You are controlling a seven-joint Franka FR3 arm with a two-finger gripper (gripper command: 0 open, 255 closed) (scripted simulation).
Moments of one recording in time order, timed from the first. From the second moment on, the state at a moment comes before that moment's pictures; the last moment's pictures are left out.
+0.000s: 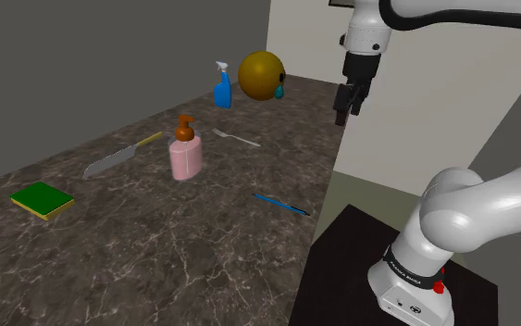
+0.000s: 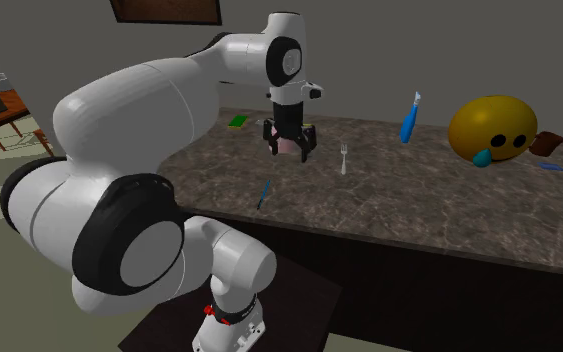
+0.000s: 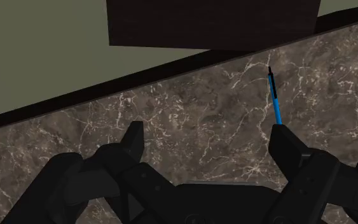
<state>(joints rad) 0.02 -0.80 0.01 -2.36 -0.06 1.51 0.01</state>
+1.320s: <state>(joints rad) 0.20 -0.50 0.11 -2.63 0.08 2.20 -0.03</state>
